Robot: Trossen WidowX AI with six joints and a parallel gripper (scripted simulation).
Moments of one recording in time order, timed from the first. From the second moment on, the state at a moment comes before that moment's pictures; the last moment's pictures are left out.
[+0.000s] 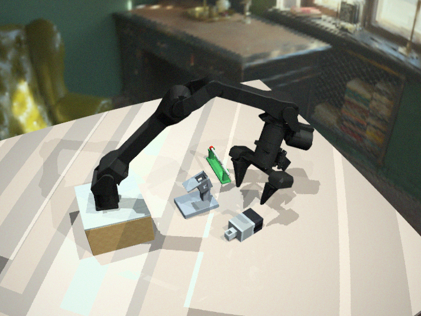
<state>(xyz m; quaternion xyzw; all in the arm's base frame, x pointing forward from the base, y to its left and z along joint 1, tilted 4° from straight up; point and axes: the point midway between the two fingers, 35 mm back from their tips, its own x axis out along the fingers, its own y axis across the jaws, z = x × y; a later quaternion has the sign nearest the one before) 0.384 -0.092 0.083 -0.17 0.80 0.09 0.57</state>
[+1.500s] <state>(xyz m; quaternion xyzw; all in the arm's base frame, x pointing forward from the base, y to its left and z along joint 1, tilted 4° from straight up) 0.395 -0.092 -0.032 -0.16 0.82 0.11 0.53</state>
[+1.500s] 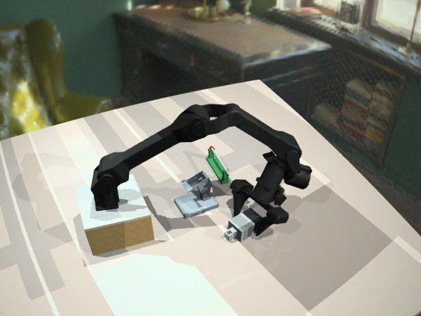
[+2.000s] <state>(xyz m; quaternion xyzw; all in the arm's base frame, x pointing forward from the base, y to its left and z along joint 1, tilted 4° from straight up) 0.393 -0.091 -0.043 -0.16 0.83 0.11 0.53</state>
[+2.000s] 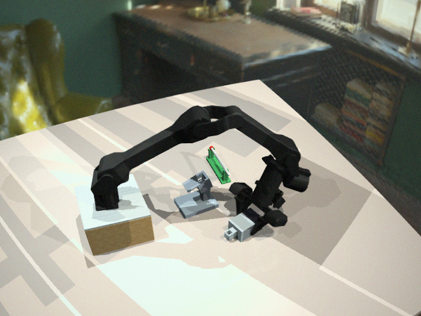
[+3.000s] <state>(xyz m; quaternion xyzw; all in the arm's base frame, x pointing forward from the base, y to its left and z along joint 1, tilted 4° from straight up) 0.383 -0.094 0.052 -0.17 0.81 0.11 0.55</state>
